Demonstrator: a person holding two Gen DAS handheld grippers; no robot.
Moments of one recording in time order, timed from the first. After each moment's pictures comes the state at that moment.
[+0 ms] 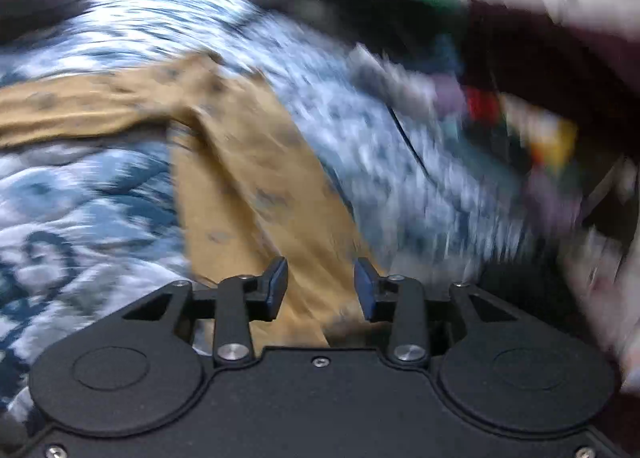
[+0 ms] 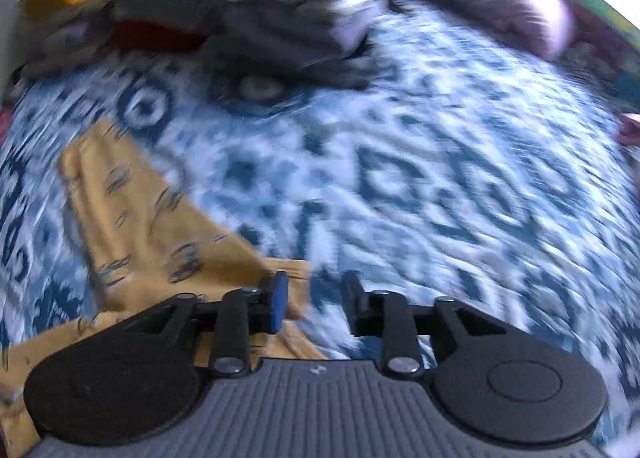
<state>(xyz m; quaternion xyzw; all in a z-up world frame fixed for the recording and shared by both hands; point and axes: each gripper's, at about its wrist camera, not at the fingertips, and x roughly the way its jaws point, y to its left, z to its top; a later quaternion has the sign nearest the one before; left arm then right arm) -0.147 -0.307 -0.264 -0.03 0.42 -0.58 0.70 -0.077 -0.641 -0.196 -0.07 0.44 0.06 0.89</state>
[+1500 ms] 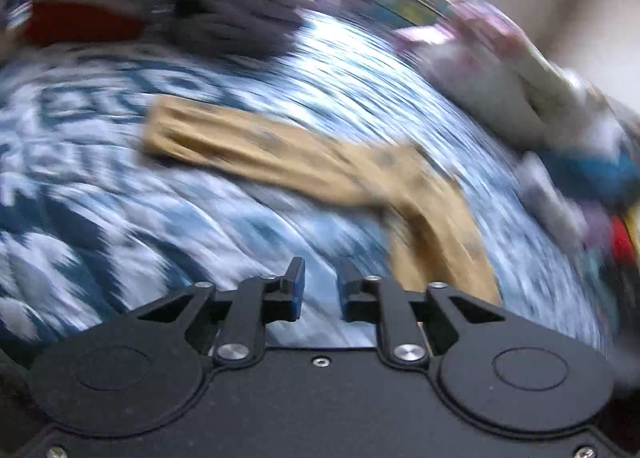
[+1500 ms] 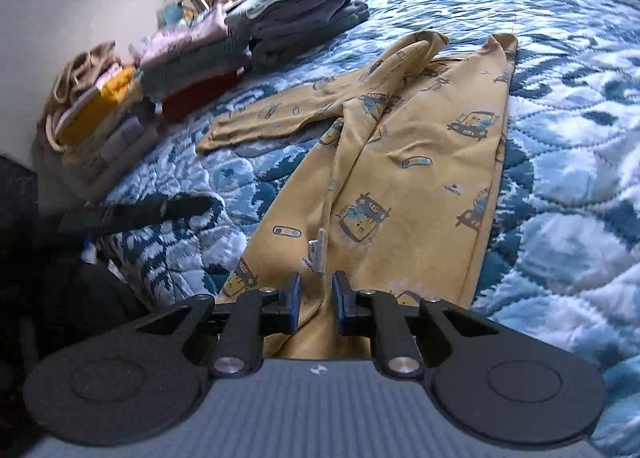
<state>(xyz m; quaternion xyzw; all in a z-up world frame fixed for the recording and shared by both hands) -0.089 -0.266 -0.262 -0.09 0.39 -0.34 0.85 -0.292 -0.499 -0.291 0.27 0.35 0.03 0.90</state>
